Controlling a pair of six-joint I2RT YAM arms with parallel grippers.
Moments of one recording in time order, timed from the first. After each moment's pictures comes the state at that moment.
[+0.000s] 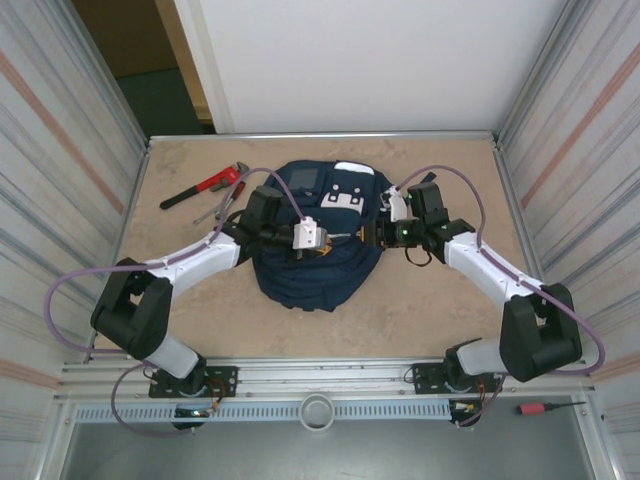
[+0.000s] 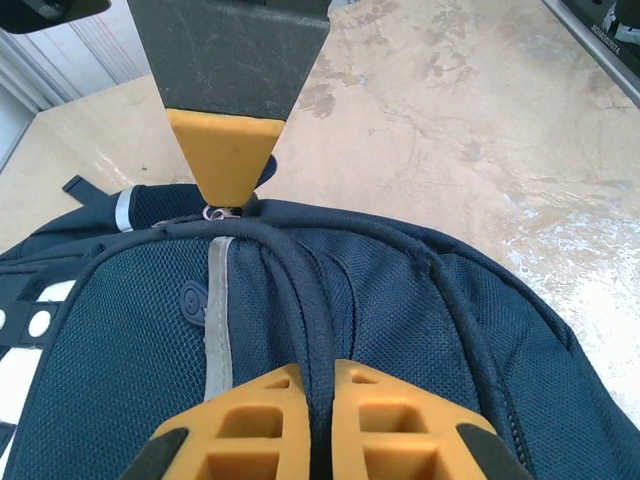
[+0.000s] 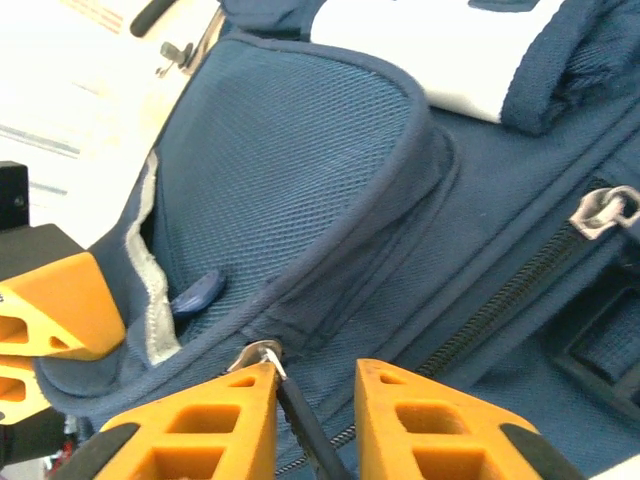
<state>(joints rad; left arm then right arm) -0.57 1.54 0.95 -0.09 0.79 0.89 0.33 1.35 0.88 -0.33 -0.54 0.35</state>
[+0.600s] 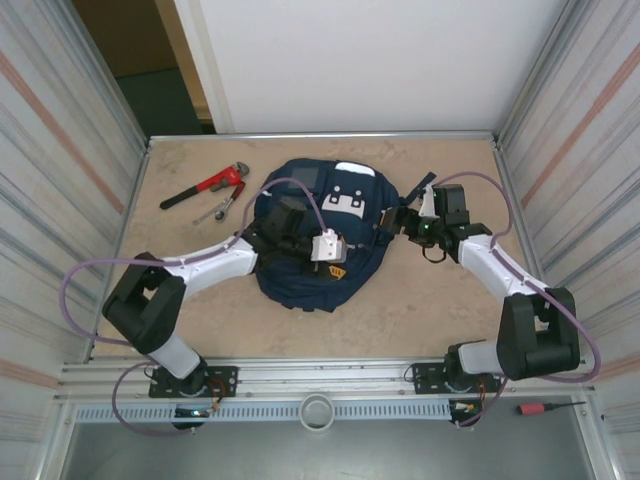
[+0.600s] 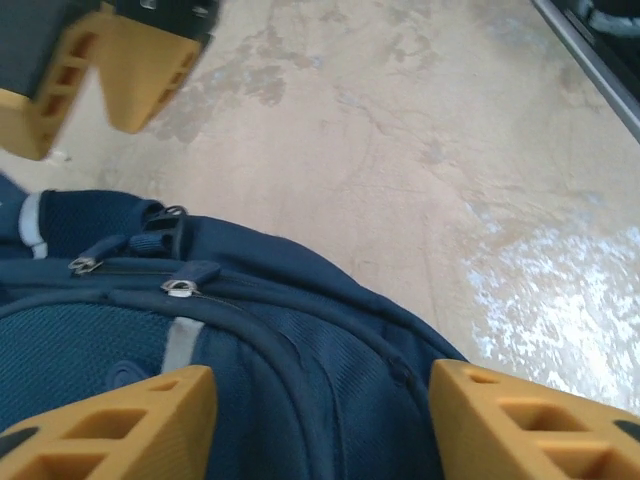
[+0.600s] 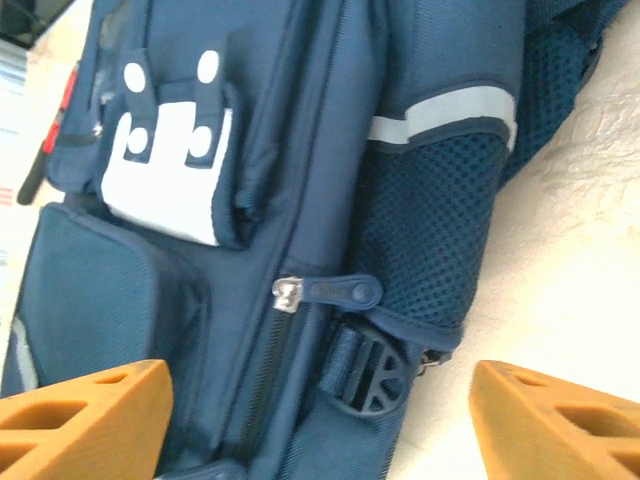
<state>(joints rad) -0.70 1.58 0.96 -0.06 0.65 0.78 0.17 1.35 0.82 -0.27 -0.39 0.53</state>
